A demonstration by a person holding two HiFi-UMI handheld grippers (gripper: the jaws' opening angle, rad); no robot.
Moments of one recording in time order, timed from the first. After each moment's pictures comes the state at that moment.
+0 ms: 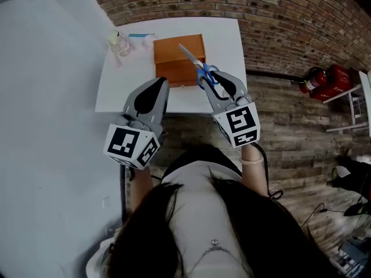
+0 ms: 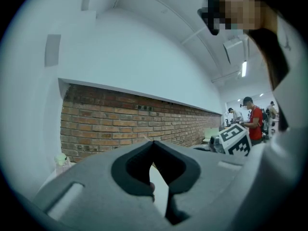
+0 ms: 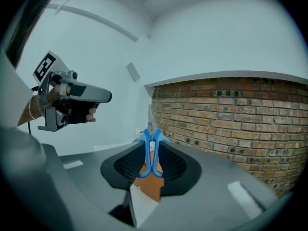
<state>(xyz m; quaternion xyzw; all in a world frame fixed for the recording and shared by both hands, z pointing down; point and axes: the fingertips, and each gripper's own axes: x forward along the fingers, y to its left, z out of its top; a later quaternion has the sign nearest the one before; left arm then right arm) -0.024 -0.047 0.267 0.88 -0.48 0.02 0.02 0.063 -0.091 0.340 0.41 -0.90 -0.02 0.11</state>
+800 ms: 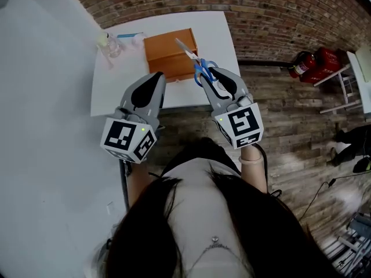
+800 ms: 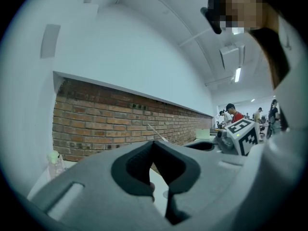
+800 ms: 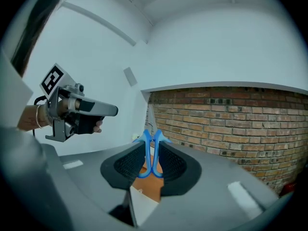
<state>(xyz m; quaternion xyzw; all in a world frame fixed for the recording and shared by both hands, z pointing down) -0.034 -0.041 0.268 0.90 -0.43 0.02 0.03 0.060 -0.057 0.311 0.45 -0.89 -0.03 0.09</state>
